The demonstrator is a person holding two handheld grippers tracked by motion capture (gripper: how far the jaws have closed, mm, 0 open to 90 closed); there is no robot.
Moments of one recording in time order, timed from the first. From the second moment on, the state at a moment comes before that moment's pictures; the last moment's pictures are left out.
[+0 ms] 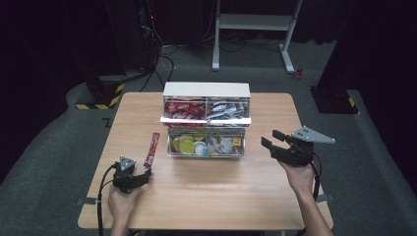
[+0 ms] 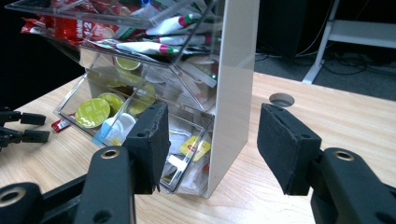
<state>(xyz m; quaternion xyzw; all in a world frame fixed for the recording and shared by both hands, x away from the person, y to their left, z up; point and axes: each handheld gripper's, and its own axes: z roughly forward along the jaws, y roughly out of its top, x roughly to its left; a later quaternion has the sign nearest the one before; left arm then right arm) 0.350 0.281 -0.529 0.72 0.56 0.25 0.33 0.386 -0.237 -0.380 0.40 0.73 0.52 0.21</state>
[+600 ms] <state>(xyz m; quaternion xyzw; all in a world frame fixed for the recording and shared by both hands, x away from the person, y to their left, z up) 0.350 0.282 -0.529 0.72 0.56 0.25 0.33 0.389 -0.246 -0.411 0.42 0.72 0.51 0.20</state>
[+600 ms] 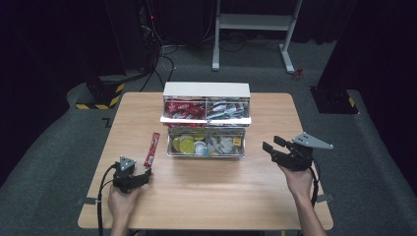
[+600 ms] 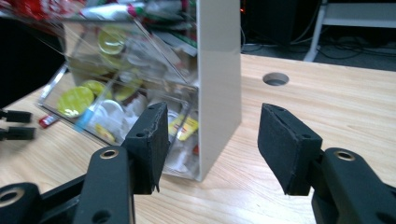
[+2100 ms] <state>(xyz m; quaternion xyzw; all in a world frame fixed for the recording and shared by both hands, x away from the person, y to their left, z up) 0.350 0.282 -0.529 0.72 0.56 0.25 0.33 0.417 -0.251 -0.493 0.49 0.75 0.40 0.22</state>
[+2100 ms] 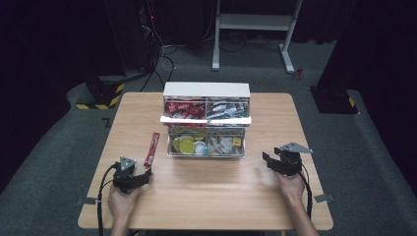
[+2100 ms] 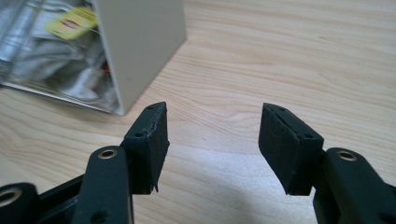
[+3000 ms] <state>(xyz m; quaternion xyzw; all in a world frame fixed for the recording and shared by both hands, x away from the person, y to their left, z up) 0.350 0.281 -0.529 0.72 0.56 0.25 0.33 0.425 -0.259 -0.518 0.52 0.74 0.36 0.23</state>
